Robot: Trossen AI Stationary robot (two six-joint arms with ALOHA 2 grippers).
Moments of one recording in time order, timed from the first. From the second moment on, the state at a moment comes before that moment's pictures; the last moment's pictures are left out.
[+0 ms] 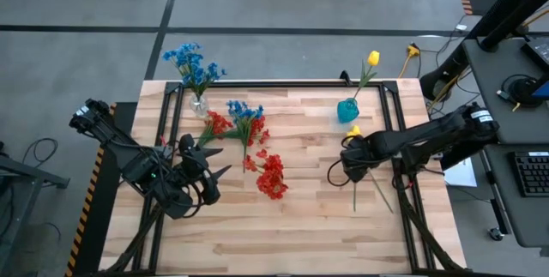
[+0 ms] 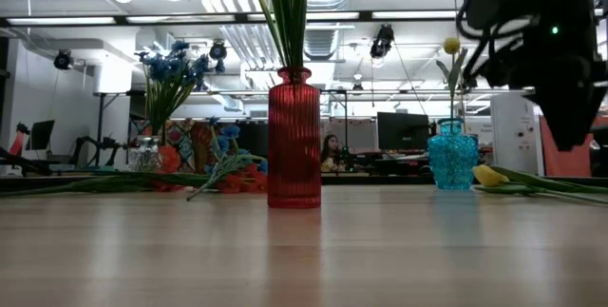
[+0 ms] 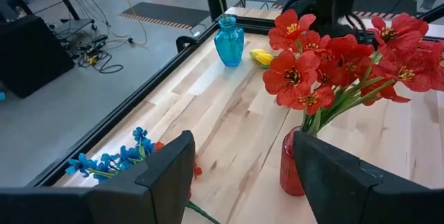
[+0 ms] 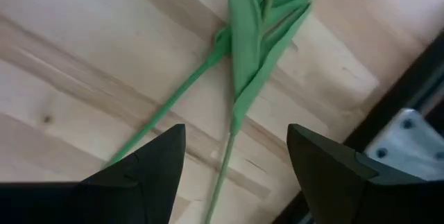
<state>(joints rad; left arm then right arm) -0.70 1.23 1.22 -0.97 -1.06 -0.81 0.13 1.29 0.79 -1.17 0.09 1.06</state>
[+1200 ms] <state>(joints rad) -0.70 1.23 1.22 -0.97 -1.07 -0.81 0.05 1.29 0.55 -0.89 0.00 1.00</state>
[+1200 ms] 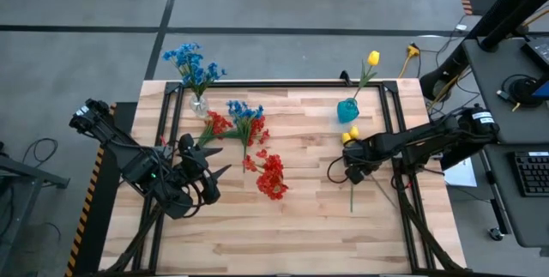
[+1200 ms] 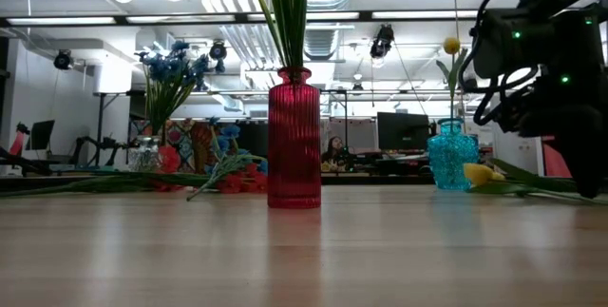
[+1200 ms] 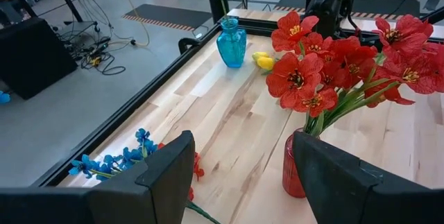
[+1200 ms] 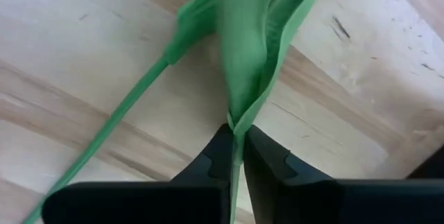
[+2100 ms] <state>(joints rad) -0.70 1.23 1.22 -0.97 -1.07 -0.81 0.05 1.21 1.10 -1.19 0.33 0.80</state>
